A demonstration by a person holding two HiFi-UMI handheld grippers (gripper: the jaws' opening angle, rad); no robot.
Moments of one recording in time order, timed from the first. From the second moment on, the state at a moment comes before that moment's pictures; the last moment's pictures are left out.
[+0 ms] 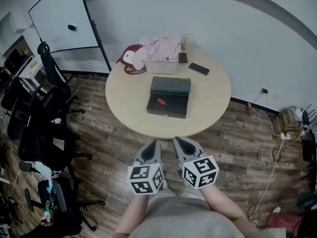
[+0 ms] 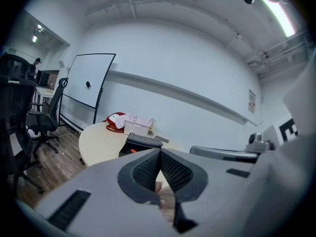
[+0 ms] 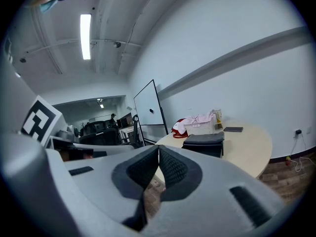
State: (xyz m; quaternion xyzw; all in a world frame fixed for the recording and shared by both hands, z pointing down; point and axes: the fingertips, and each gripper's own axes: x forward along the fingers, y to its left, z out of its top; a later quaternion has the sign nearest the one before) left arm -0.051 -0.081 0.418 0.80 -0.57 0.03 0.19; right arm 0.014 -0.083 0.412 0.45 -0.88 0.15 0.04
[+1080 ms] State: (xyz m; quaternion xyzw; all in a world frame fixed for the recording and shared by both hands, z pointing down) left arm -0.104 -0.240 0.477 0.79 -0.56 0.06 0.23; right arm -0.001 -0.274 0.469 0.49 -0.85 0.16 0.09
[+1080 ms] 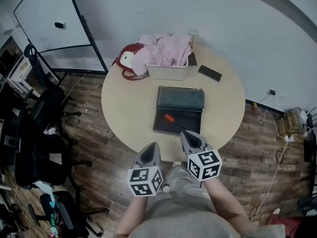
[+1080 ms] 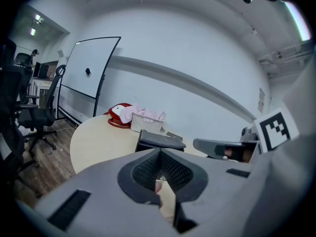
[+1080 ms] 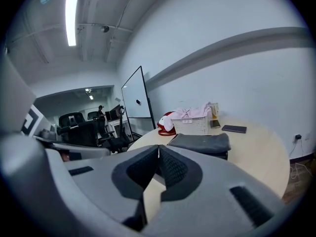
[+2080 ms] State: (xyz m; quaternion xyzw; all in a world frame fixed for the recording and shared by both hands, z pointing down) left arm -0.104 -0.349 0.543 0.76 -0.58 0.09 0.29; right arm -0.022 -0.398 0.599 0.36 -0.86 0.18 0.31
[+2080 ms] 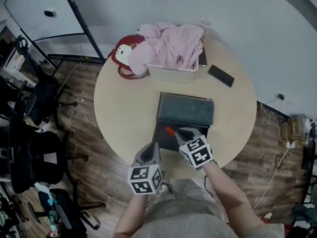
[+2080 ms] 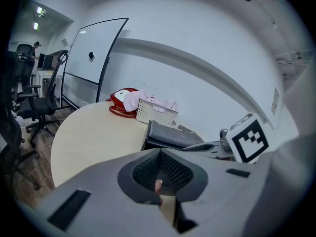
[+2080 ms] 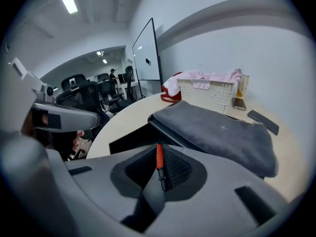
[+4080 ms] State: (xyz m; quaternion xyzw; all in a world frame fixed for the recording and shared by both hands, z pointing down) left arm -0.107 -0.294 0.503 0.78 -0.57 0.07 0.26; right arm 0.002 -0.353 0.531 0.46 -0.84 0.13 0.26
